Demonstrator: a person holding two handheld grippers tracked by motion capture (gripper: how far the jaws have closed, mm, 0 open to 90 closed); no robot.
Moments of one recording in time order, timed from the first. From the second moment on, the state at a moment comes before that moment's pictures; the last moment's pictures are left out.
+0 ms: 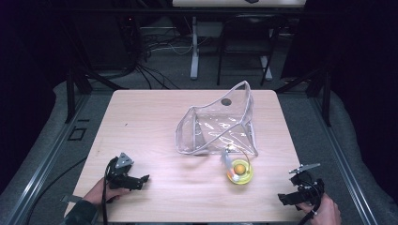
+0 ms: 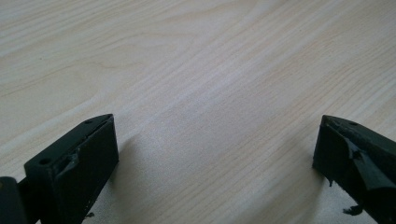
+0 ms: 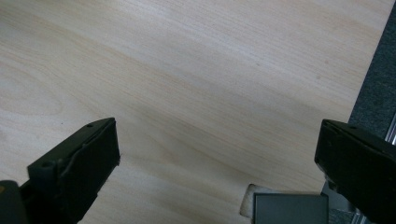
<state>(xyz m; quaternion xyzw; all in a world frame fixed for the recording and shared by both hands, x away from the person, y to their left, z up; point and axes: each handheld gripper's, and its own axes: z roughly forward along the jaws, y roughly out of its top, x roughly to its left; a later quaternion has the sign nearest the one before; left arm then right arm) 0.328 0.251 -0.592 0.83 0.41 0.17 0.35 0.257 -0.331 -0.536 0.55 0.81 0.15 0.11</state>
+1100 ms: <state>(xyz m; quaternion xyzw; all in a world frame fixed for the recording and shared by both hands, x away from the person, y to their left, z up) 0.327 0.251 -0.592 0.83 0.41 0.17 0.35 0.269 -0.304 -0.519 0.52 0.84 0.14 0.07</state>
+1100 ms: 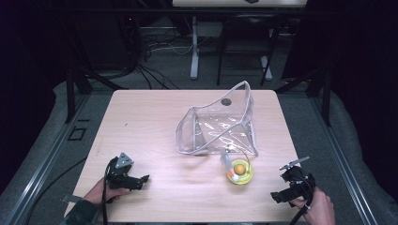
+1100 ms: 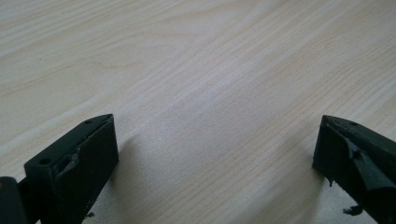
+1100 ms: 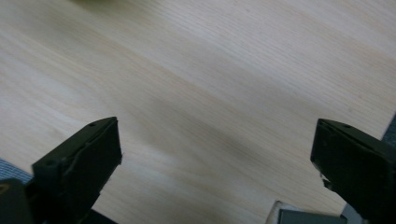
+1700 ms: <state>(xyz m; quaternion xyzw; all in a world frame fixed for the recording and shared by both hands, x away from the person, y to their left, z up) 0.327 0.251 -0.592 0.83 0.41 0.17 0.35 0.290 -0.267 -0.492 0.46 0.88 0.13 0.07</state>
